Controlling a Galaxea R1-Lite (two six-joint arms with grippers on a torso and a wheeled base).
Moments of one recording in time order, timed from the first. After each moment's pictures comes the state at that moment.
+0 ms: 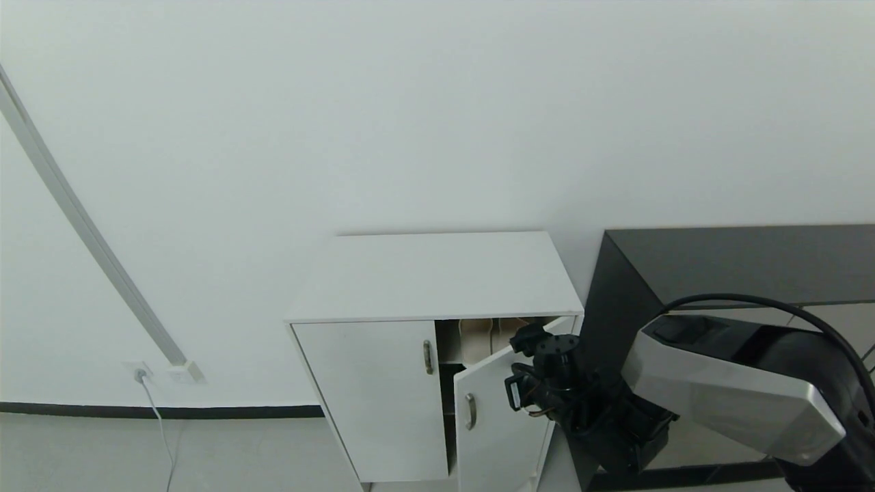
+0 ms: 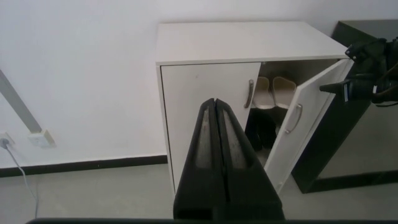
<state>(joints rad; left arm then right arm) 0.00 0.00 0.00 0.00 -0.05 -0.01 0.63 2.47 -1.03 -1.03 -0.23 0.05</state>
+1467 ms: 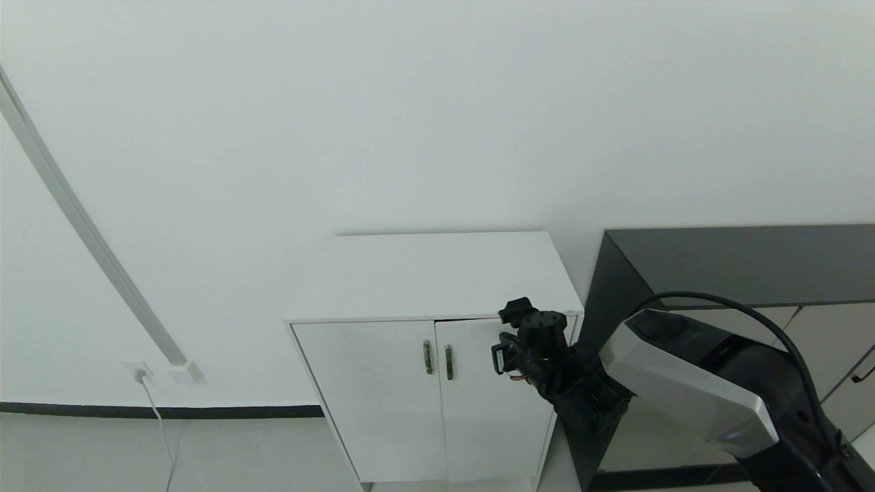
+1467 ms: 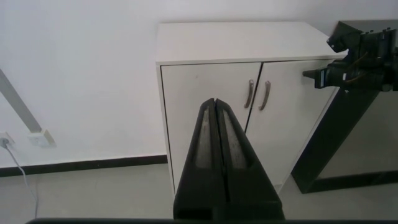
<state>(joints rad) 0.00 0.00 0.00 0.00 -0.05 -0.01 0.59 2.61 -1.37 -0.95 -0.23 0.05</state>
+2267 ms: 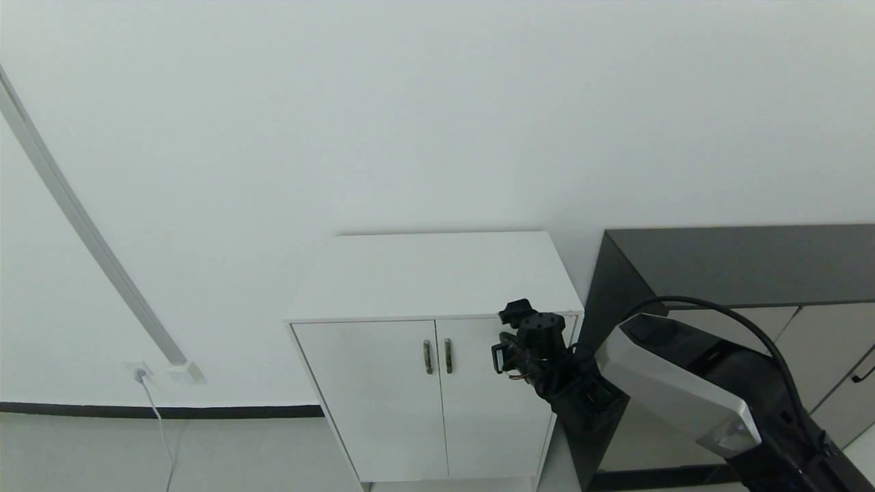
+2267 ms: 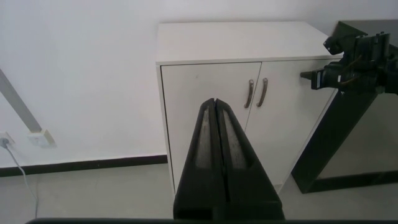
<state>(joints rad) 0.00 0.00 0.00 0.00 -0.05 -0.01 0.57 2.66 -1.43 -0.94 -0.23 0.05</state>
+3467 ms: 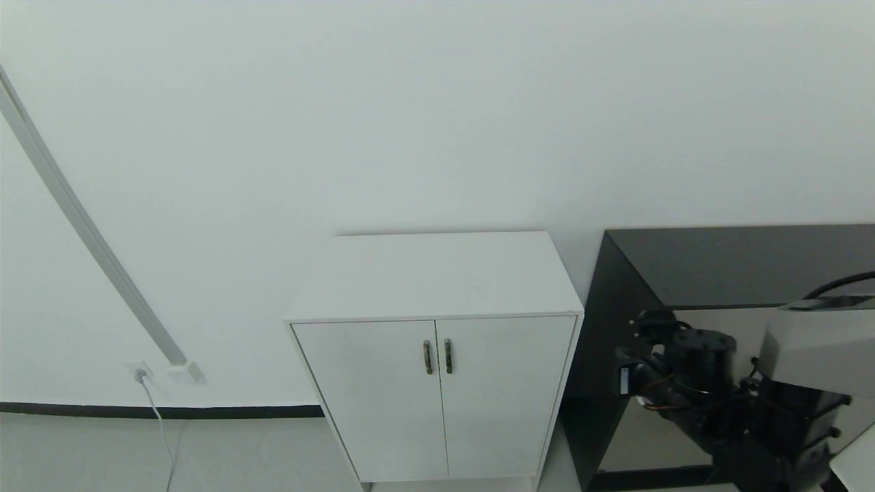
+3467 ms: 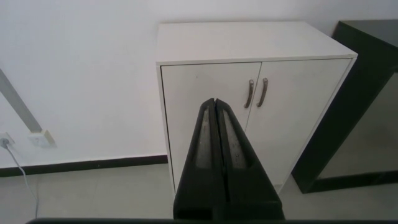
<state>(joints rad) 0.00 0.00 0.00 0.00 -0.05 -0.01 0.34 2.20 -0.46 -1.43 -0.23 0.05</state>
